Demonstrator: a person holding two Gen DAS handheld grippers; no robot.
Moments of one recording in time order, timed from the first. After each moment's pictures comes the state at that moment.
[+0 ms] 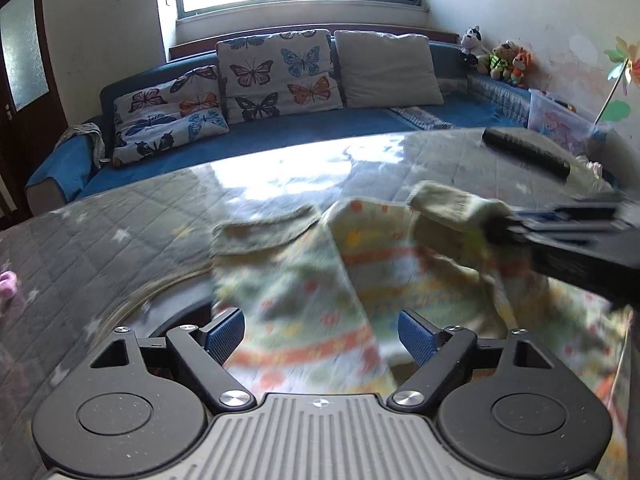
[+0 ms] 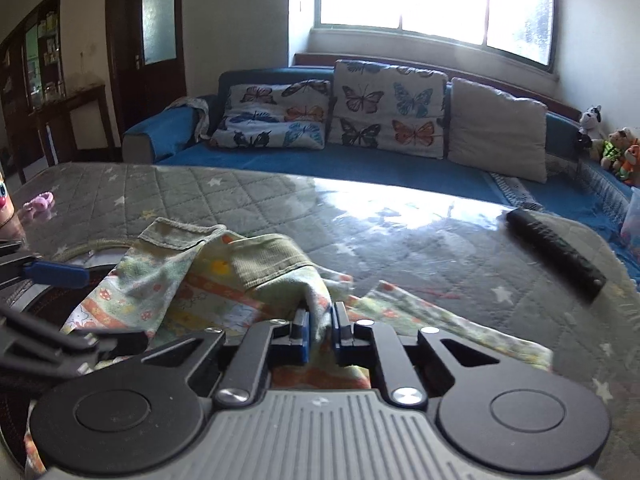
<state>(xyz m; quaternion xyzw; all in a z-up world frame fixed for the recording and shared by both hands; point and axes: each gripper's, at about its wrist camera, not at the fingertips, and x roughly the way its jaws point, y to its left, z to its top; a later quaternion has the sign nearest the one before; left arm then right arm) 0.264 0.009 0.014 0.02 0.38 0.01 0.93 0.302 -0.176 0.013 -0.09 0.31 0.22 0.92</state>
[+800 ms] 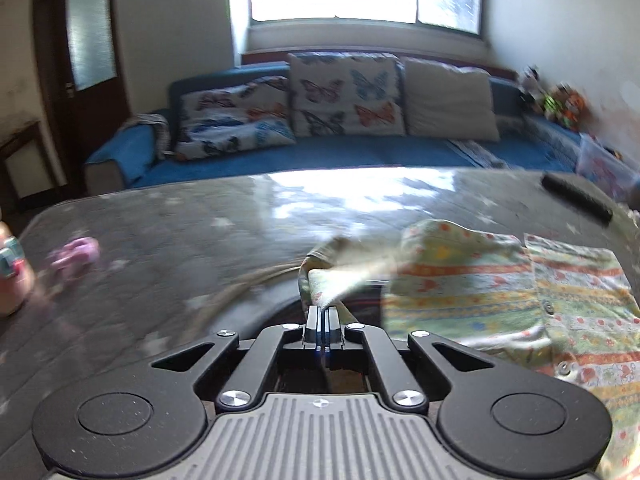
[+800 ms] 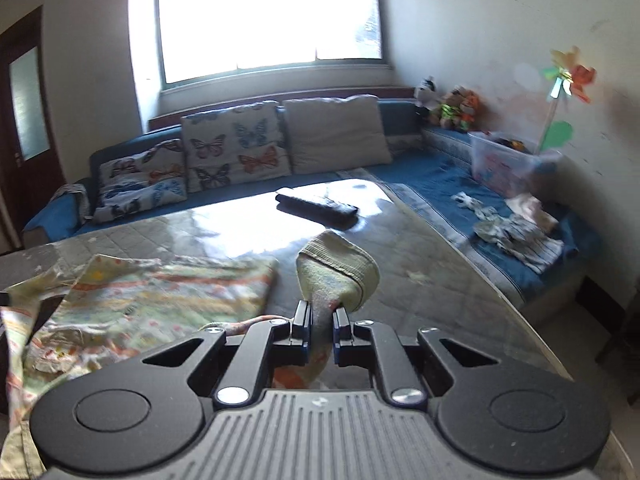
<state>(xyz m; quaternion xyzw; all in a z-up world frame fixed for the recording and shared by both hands) 0.194 0.074 0.041 -0.03 0.34 0.11 0.94 0.165 -0.377 0.043 0.04 0.28 0.02 0.96</state>
